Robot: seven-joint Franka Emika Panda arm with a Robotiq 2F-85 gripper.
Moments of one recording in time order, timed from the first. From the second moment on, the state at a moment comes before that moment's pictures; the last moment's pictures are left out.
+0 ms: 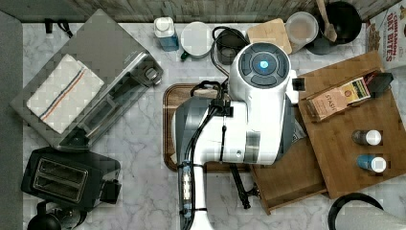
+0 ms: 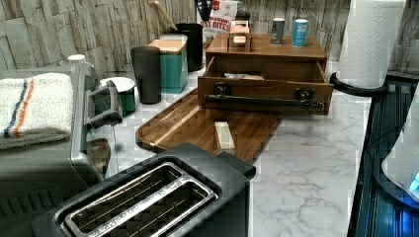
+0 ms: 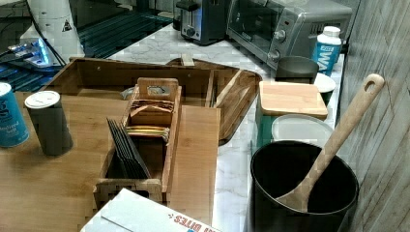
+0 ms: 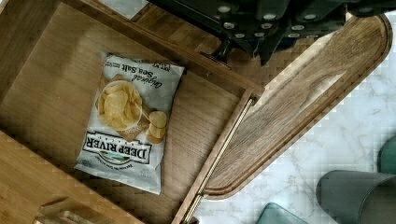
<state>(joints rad) -0.04 0.06 -0.04 -1.85 -0.05 0.27 -0.10</state>
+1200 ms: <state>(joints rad) -0.01 -0.07 -0.01 -2.16 0.01 0.62 -0.25</state>
